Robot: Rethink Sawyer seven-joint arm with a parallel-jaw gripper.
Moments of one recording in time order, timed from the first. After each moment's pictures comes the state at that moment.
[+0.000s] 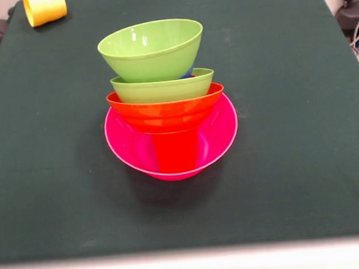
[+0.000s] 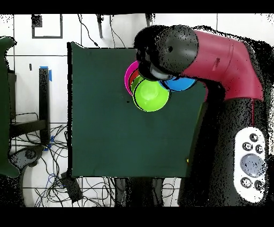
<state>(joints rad) -0.36 -0.82 0.14 1.18 -0.09 1.06 1.86</state>
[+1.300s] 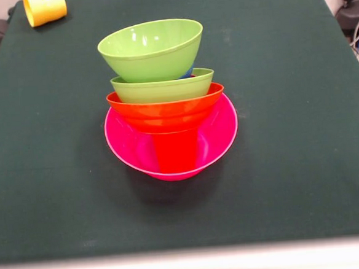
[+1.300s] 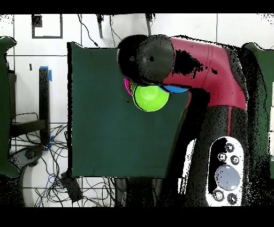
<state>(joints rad) -0.25 -0.83 0.00 1.19 -0.11 0.99 1.86</state>
